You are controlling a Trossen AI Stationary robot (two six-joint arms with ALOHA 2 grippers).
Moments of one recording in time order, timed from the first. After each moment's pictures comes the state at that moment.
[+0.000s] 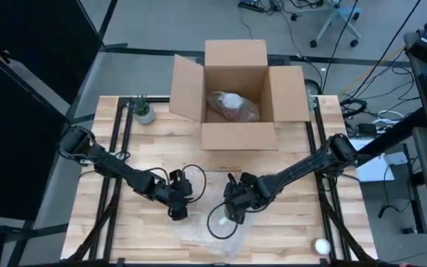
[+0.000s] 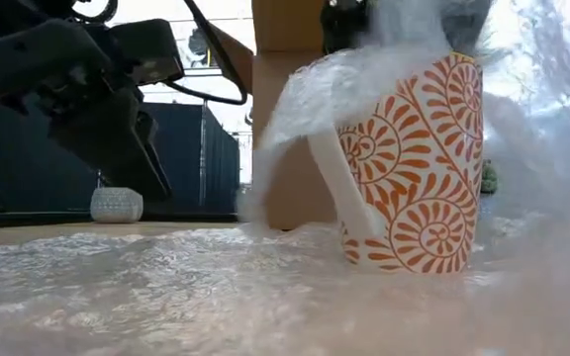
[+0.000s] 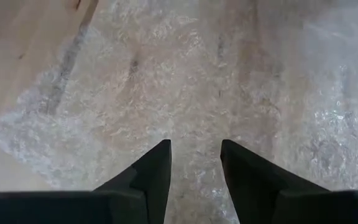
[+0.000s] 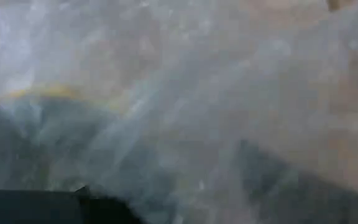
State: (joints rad) left arm -0.46 1.57 0.75 -0.14 -0.32 -0.52; right arm 0.39 1.88 1.30 -0.63 0.19 0.74
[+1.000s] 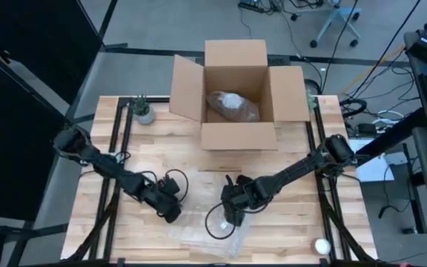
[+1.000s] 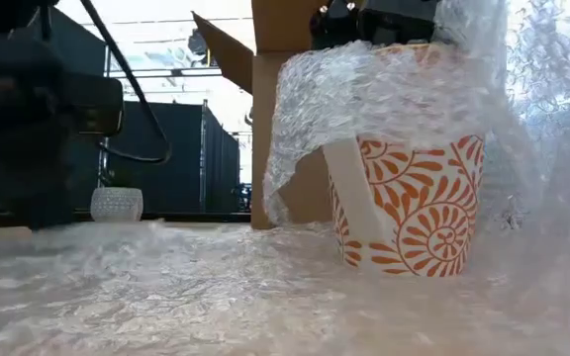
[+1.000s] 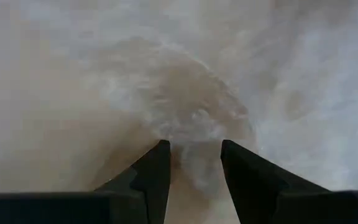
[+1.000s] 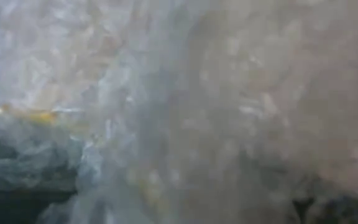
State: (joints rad) left arm -0.55 1.51 0.54 0.05 -0.20 -1.11; right arm 0.40 1.94 1.28 -0.55 0.16 0.67
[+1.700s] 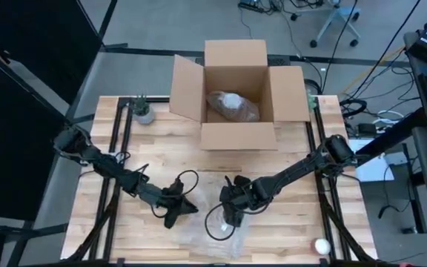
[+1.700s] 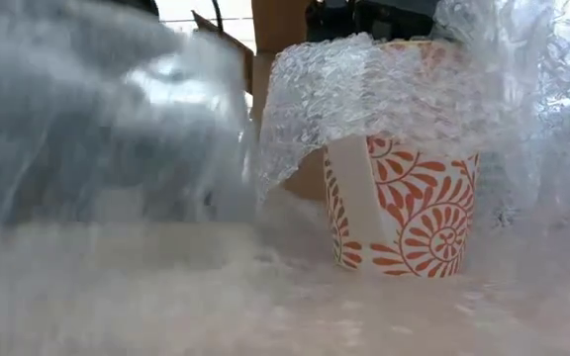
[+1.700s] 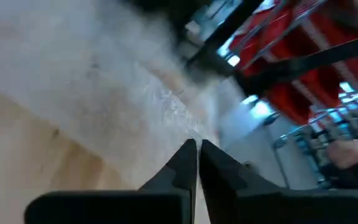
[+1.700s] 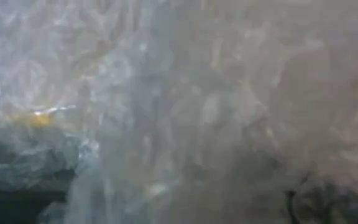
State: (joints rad) left arm -0.53 1.51 0.51 0.76 -0.20 -0.75; right arm 0.40 1.94 1.28 -0.49 0.19 0.63
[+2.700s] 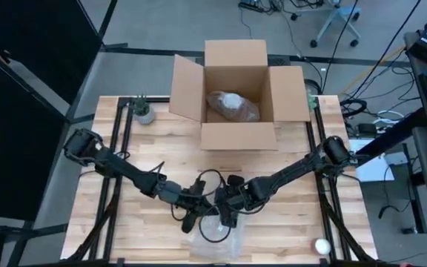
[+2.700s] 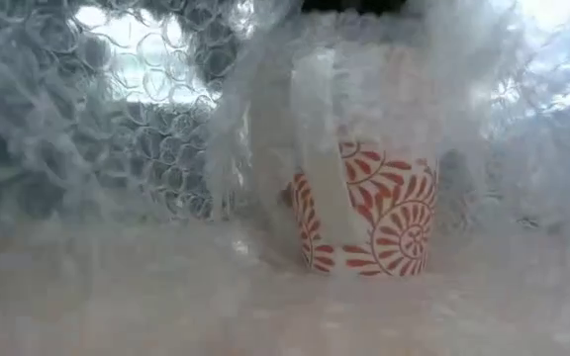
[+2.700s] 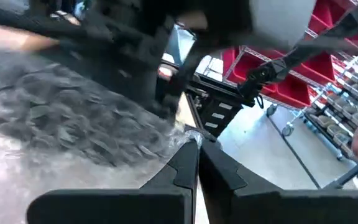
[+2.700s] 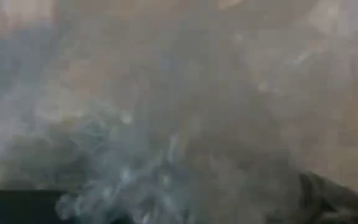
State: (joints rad) left arm -0.43 1.67 0.81 0.68 -0.05 -0.48; right arm 0.39 1.95 1.45 -0.62 0.20 0.55
